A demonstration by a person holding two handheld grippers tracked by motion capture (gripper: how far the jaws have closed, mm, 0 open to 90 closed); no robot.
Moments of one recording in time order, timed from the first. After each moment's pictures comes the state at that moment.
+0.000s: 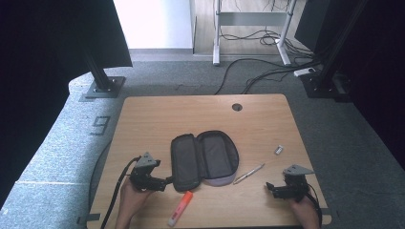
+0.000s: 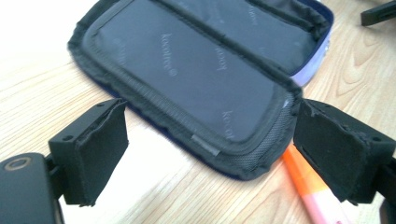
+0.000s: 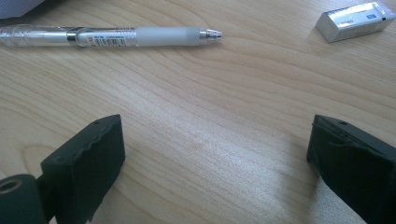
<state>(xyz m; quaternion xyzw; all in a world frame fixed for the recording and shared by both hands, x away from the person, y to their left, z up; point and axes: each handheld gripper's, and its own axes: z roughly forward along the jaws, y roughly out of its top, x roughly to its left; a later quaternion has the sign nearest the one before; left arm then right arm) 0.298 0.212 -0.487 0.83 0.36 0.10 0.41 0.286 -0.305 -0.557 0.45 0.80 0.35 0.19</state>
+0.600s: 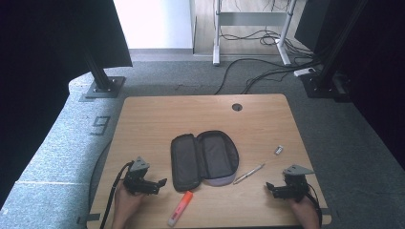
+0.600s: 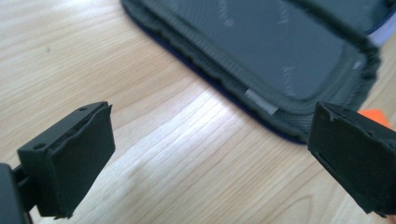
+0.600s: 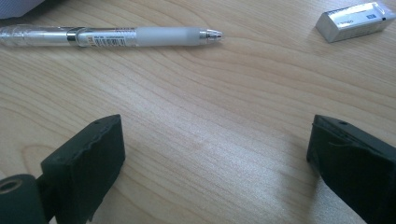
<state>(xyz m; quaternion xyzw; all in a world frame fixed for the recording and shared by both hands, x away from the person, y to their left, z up) 0.297 0.238 -0.516 0.83 0.41 0.13 0.37 0.286 -0.305 -0.557 0.45 0.80 0.35 0.19</state>
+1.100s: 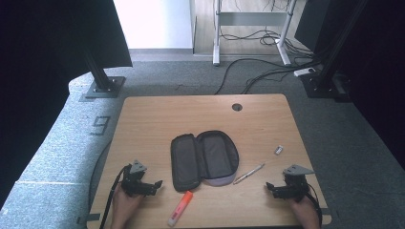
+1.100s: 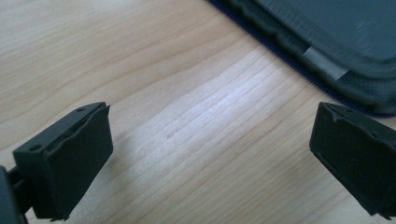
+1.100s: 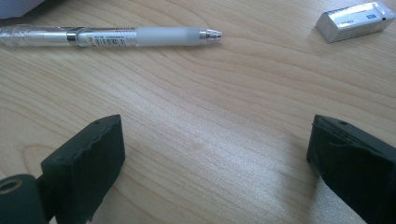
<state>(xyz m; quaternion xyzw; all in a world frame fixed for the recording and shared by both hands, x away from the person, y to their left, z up) 0.300 0.250 -0.543 0.83 0.44 0.14 0.32 0.286 -0.305 -0.557 0.45 0.80 0.35 0.19</state>
